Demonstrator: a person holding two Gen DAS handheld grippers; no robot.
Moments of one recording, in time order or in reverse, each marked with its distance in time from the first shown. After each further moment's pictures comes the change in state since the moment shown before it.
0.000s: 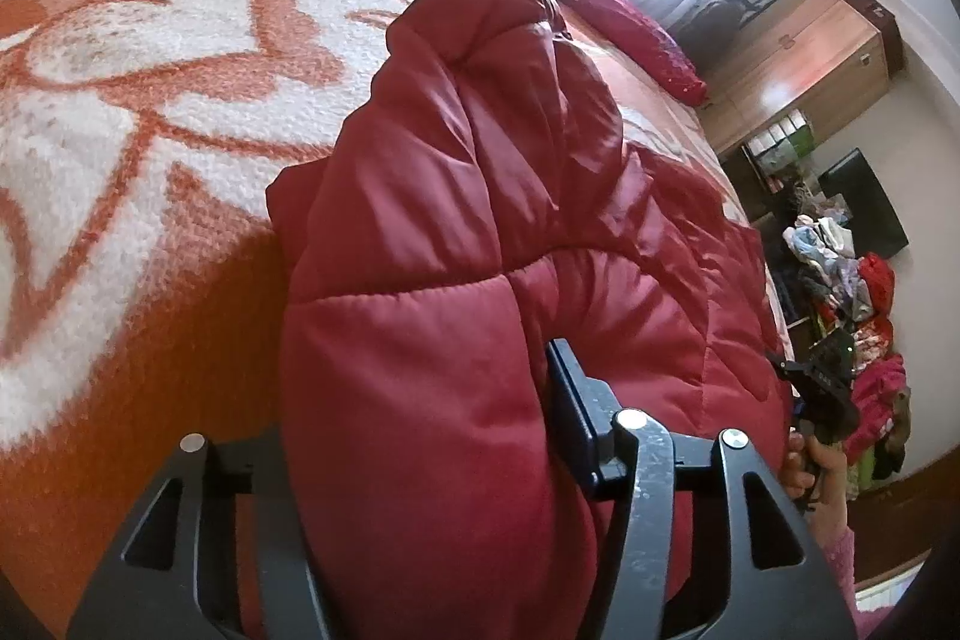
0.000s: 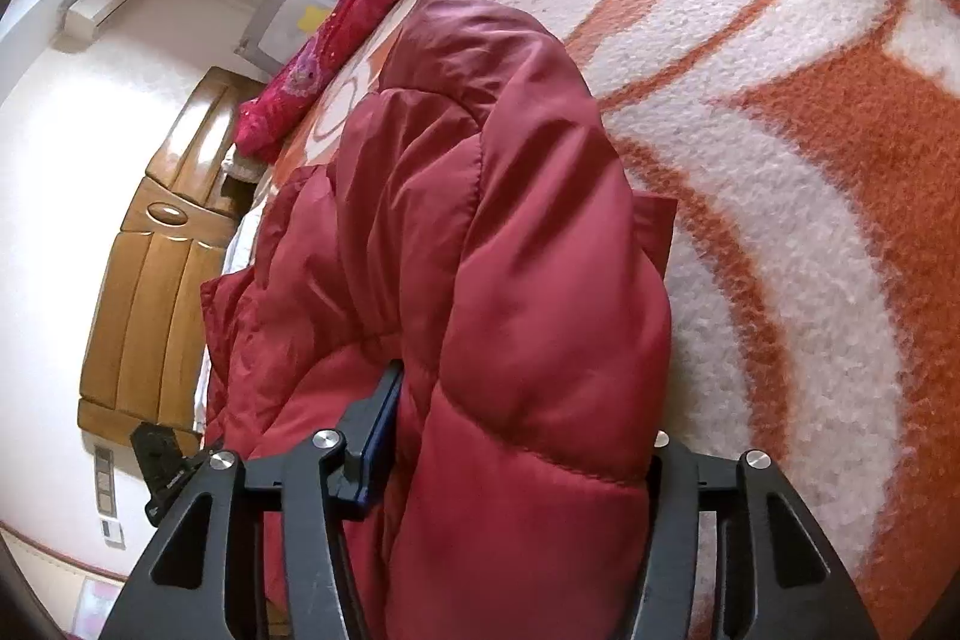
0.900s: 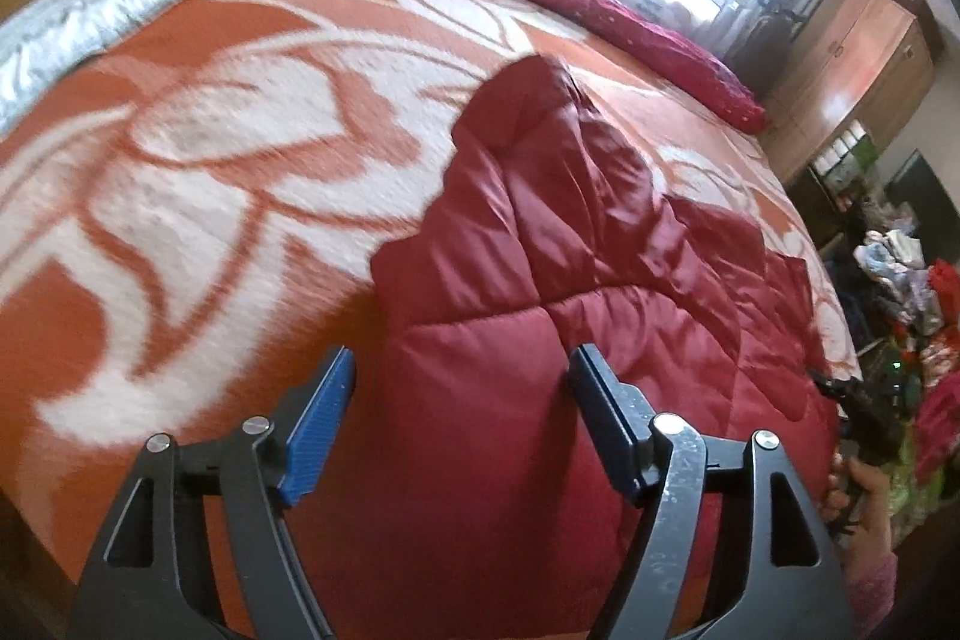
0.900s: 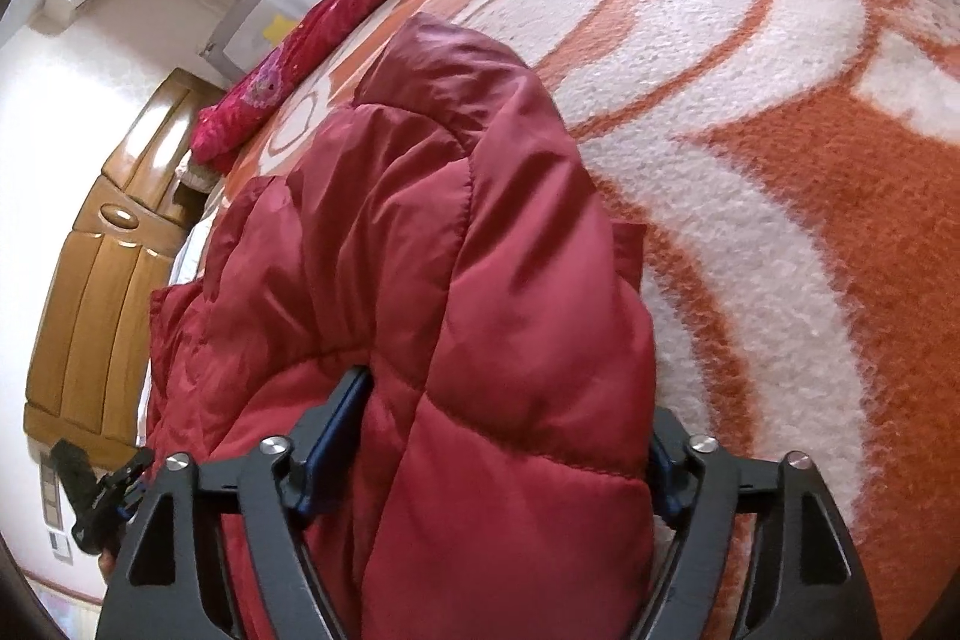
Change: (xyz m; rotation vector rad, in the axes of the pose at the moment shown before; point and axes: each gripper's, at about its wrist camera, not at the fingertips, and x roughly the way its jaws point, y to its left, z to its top) left arm -0.060 -0.018 -0.009 0.034 -0.140 0.233; right arm -0.004 0.013 -0.010 -0.017 -0.075 -0.157
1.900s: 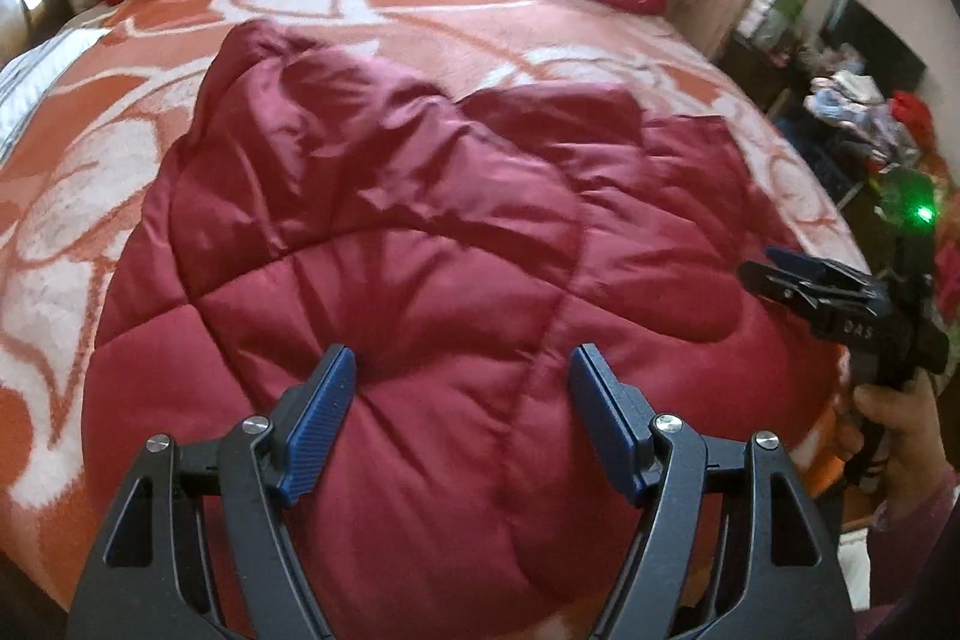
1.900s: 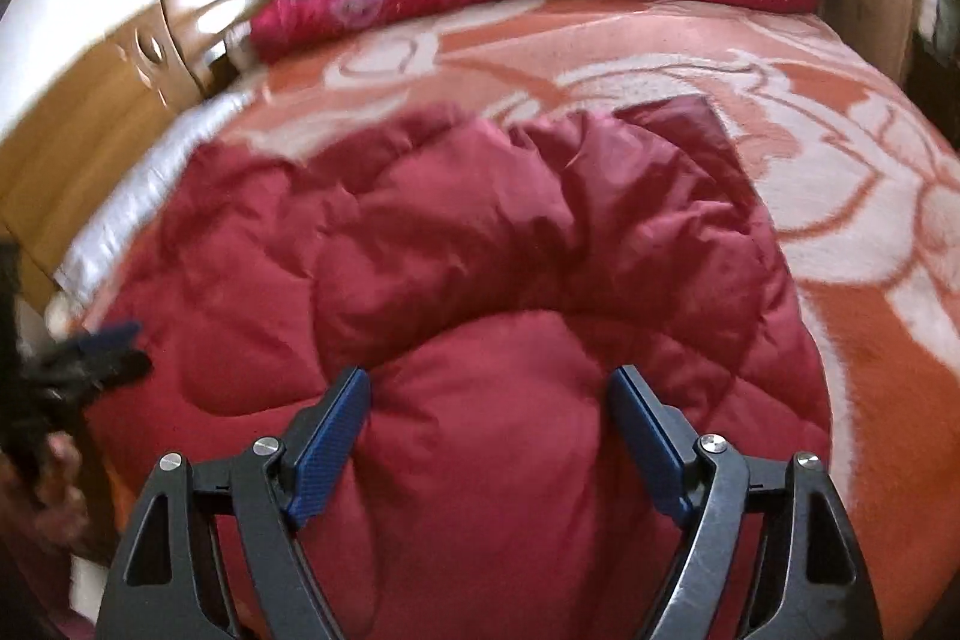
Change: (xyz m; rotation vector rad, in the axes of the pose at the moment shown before) left arm 0.038 -0.116 -0.023 0.314 0.113 -0.049; right arm 0.015 0.130 -0.039 -0.506 -0.056 -0.198
